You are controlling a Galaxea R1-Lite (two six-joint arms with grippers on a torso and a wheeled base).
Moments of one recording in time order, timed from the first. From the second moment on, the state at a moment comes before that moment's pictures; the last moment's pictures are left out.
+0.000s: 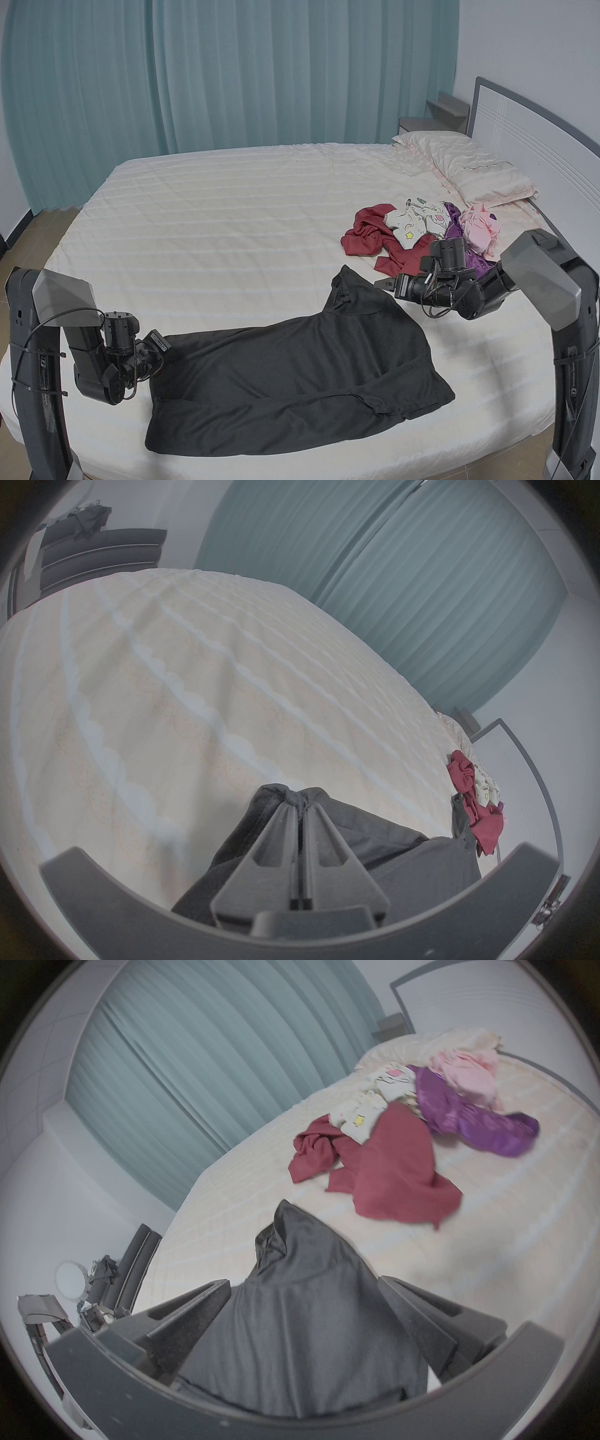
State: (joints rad) left arm 0.02 2.44 -0.56 -1.31 -0.03 -0.77; right arm 0.23 2.46 -1.37 -0.54 0.20 0.39
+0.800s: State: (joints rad) left arm 0.02 2.42 -0.54 -1.31 -0.03 -0.79; right arm 0.26 2.75 -1.80 -0.36 0.17 0.32
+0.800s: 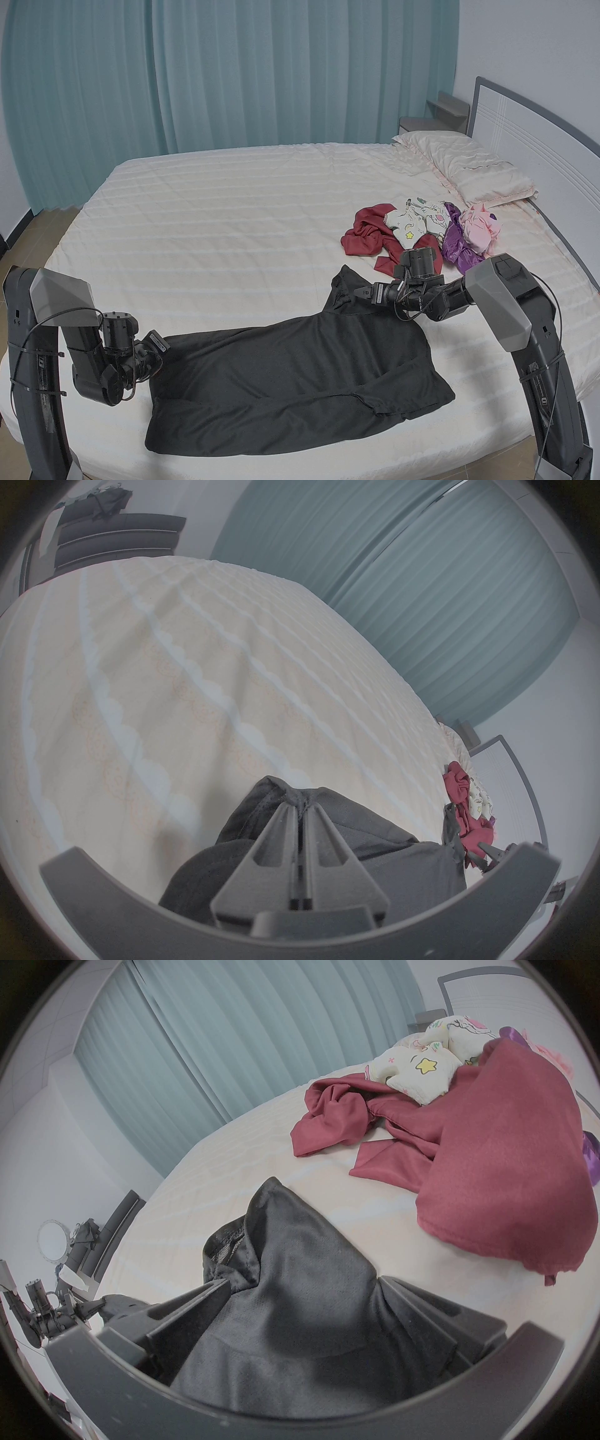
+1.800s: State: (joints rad) left arm 0.02 2.42 -0.54 -1.31 -0.03 -0.79; right arm 0.24 2.79 -1.91 -0.33 0.15 0.33
